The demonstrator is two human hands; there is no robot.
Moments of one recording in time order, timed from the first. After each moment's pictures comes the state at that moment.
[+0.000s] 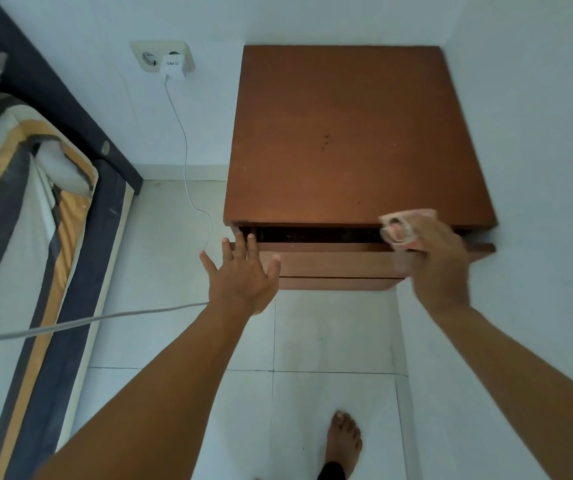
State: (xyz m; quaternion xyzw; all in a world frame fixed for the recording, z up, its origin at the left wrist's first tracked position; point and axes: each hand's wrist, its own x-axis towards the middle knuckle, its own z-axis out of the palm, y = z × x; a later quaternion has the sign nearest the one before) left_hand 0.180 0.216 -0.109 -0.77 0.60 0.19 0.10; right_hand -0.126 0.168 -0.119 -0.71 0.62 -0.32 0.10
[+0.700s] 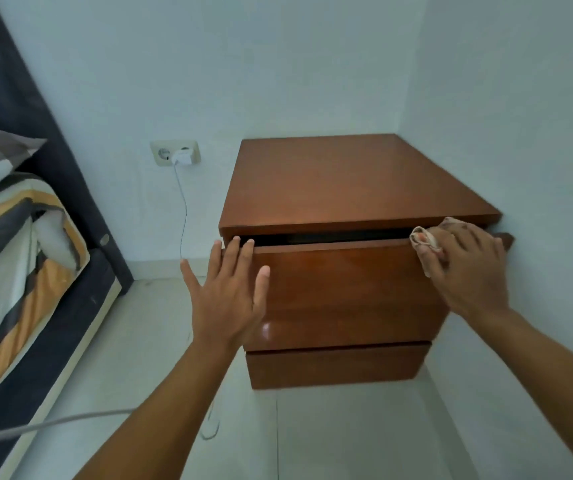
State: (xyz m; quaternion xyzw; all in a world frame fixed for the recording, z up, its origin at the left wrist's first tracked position) left_hand 0.205 0.237 -0.223 -0.71 0.66 -0.12 -0.22; right_hand -0.169 0.160 -0.225 -0.69 0.63 -0.28 -0.21
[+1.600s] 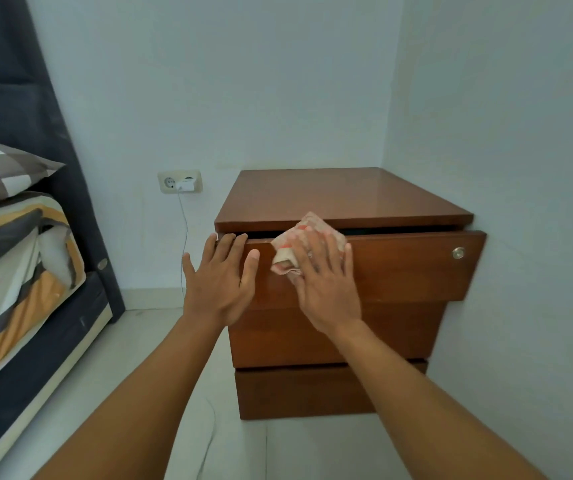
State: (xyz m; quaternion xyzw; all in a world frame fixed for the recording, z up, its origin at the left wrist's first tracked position) left_hand 0.206 0.232 -0.235 -0.68 0.66 -0.09 -0.30; right_hand 0.007 0.184 -0.282 -0.77 0.50 -0.33 -0.22
